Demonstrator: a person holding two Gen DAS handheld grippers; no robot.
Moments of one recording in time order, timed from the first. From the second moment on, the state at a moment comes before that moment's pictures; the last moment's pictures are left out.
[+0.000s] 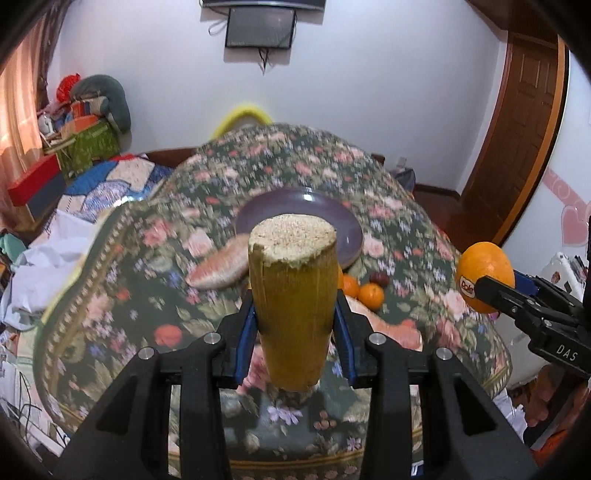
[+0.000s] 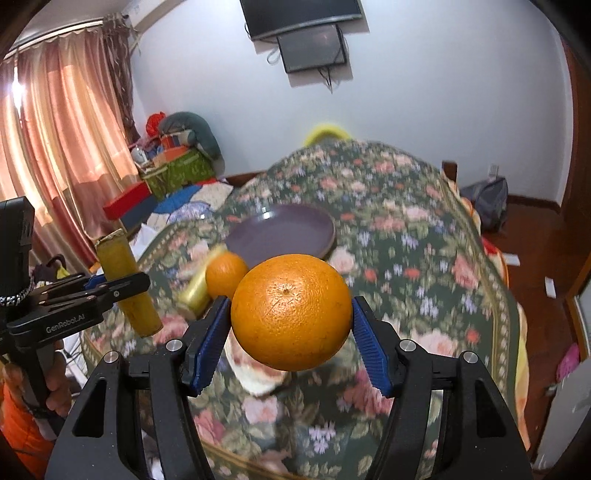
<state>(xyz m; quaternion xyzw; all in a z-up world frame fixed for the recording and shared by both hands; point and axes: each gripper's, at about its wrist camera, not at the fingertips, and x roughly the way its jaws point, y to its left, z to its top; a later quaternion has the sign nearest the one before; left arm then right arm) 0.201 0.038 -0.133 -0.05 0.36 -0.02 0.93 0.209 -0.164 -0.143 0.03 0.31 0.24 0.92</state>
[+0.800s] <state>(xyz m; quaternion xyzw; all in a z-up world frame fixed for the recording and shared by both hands) 0.261 0.059 -0.103 -0.05 0.31 -0.01 0.95 0.263 -0.130 -0.107 0.02 0.23 0.25 0.94</state>
